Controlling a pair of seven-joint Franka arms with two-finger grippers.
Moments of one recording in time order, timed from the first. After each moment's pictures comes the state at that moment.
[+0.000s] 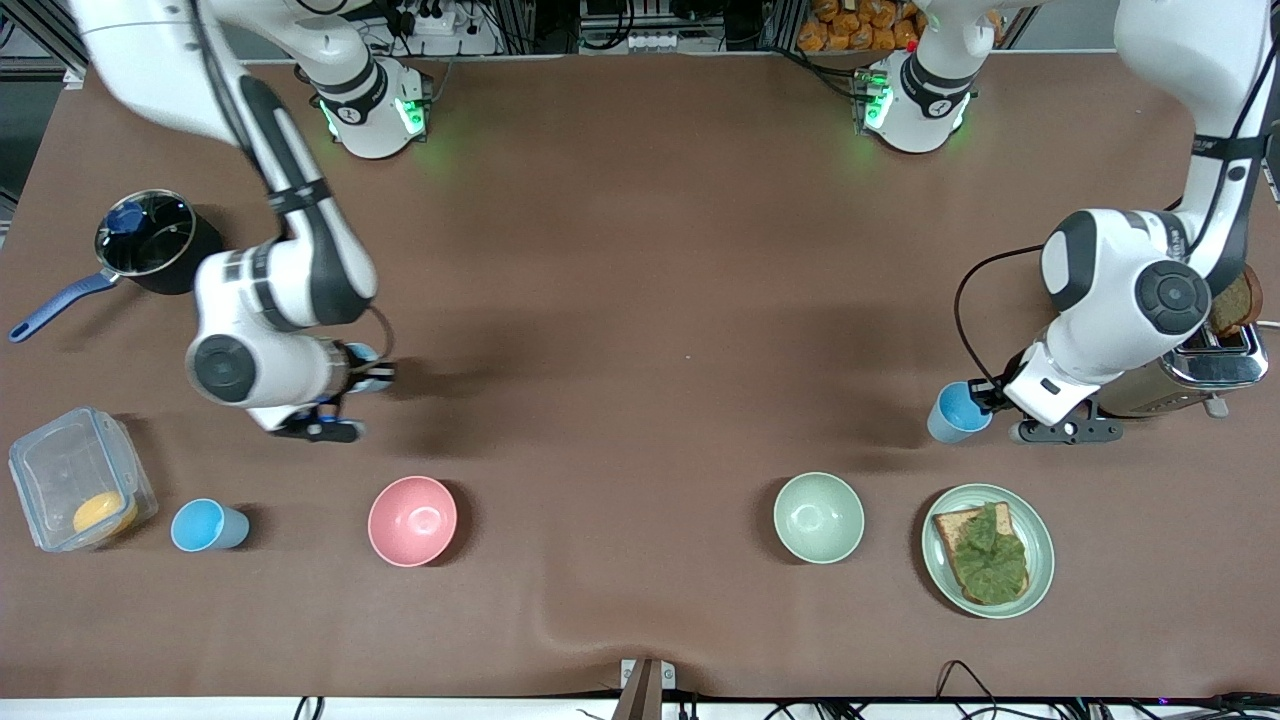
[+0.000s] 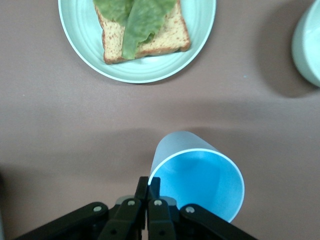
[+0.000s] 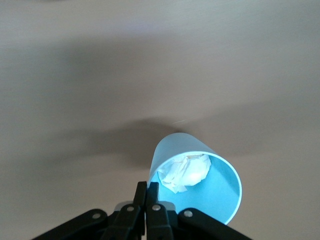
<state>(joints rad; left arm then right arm) 0.08 0.30 -0.15 -1.94 0.05 2.27 -0.08 0.25 0.44 -0.01 -1.82 0.12 1.96 0.32</state>
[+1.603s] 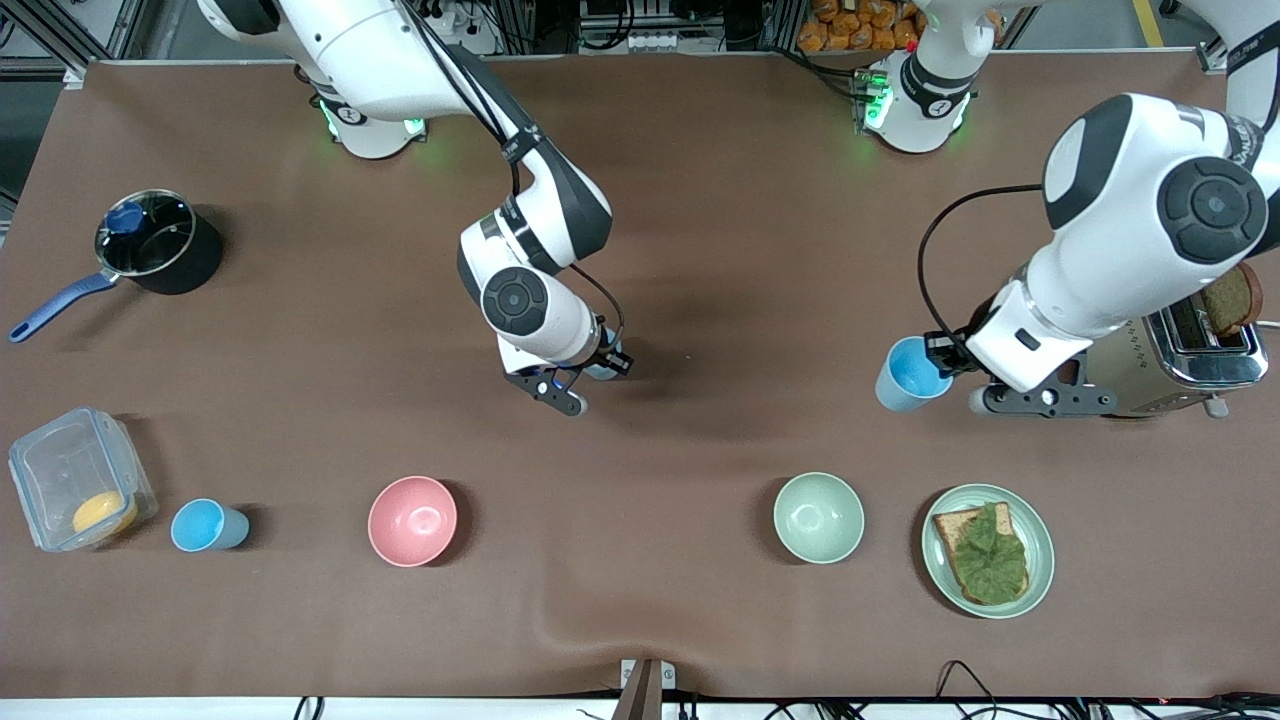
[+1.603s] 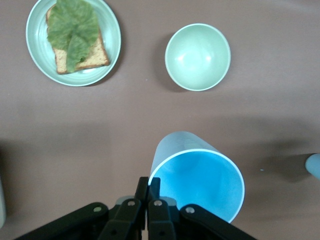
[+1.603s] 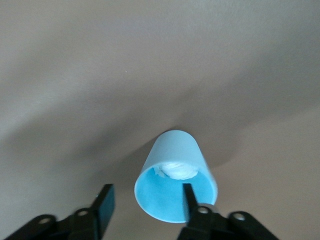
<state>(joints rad) 0.08 0.27 -0.40 -1.55 0.05 1.81 -0.28 0.65 0.65 -0.02 -1.49 0.31 2.08 1.01</state>
